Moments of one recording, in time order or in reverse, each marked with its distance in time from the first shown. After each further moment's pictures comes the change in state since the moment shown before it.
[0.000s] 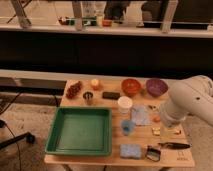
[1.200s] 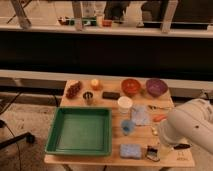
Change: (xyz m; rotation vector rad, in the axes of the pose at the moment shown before) arm -0.004 0.054 0.040 0.057 0.023 0.071
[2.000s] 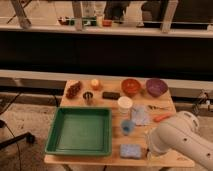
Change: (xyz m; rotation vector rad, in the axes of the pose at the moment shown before) arm -0.044 0.025 0.041 -0.010 -0.090 -0.139
